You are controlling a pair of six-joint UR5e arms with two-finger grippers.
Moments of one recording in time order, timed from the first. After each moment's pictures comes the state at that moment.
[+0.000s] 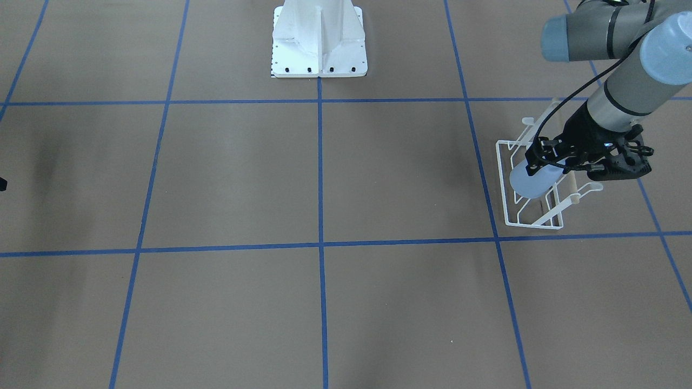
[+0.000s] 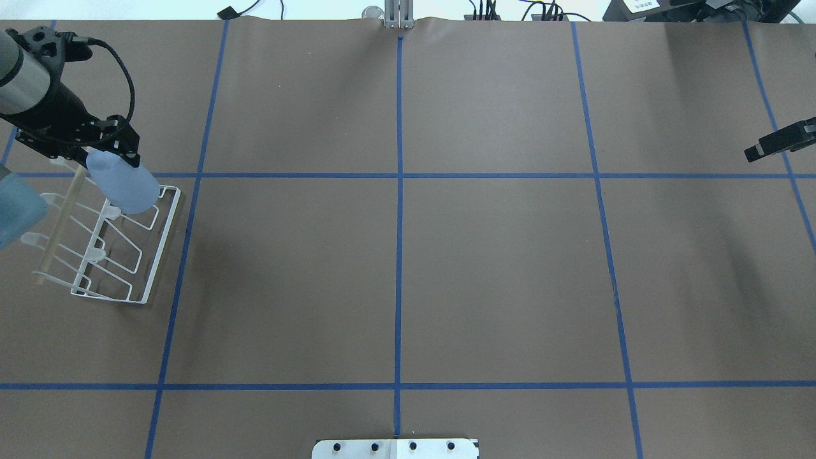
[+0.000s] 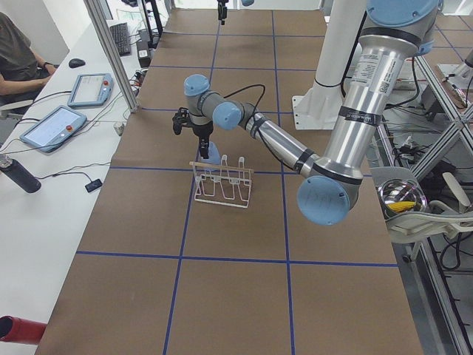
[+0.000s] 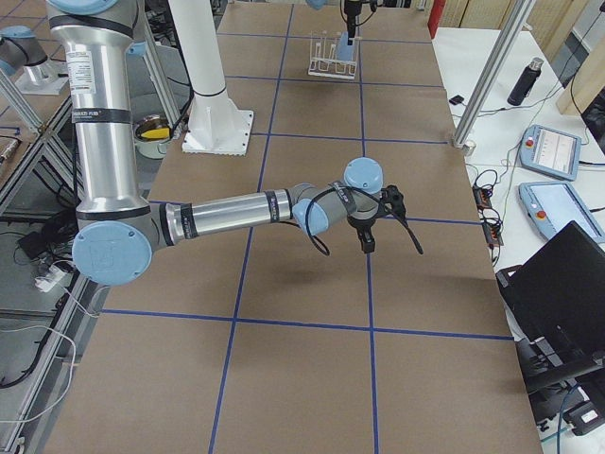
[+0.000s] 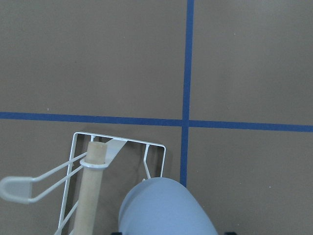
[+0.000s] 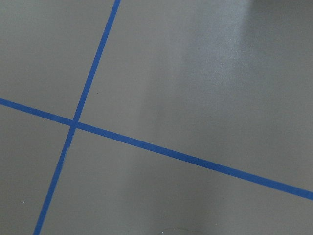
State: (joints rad) left arm -1.04 -1.86 -1.85 -1.52 -2.24 -0.77; right arm 1.29 -1.51 1.69 -1.21 2.41 0.30
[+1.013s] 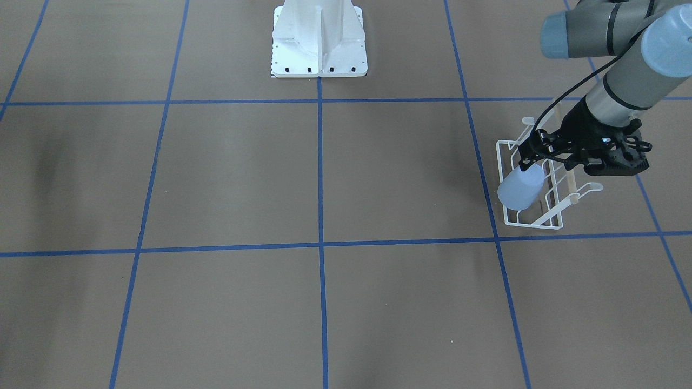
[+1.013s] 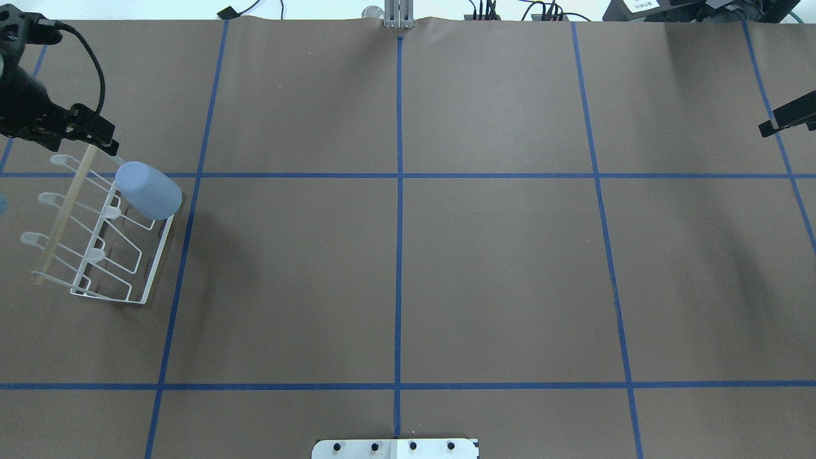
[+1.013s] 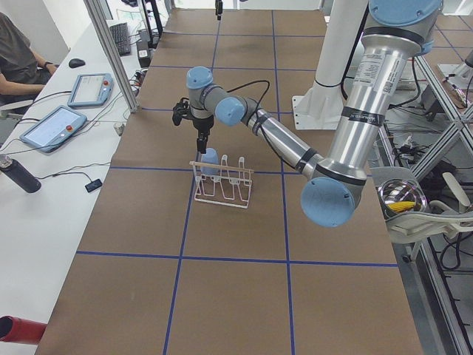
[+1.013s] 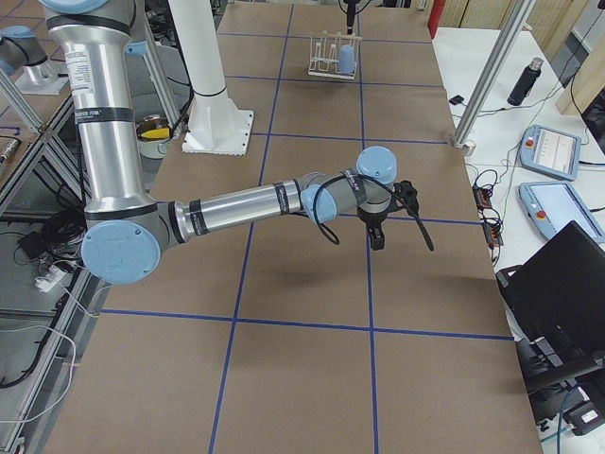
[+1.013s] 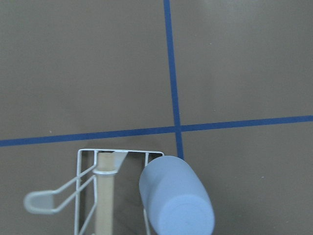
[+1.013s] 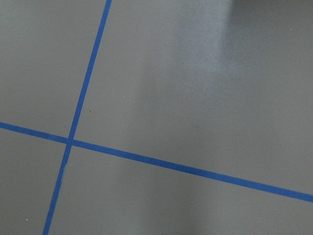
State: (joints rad) left arm -1.14 -1.78 -1.94 -1.54 -2.25 -0.52; right arm 1.37 -1.44 1.70 -1.39 2.40 0.26
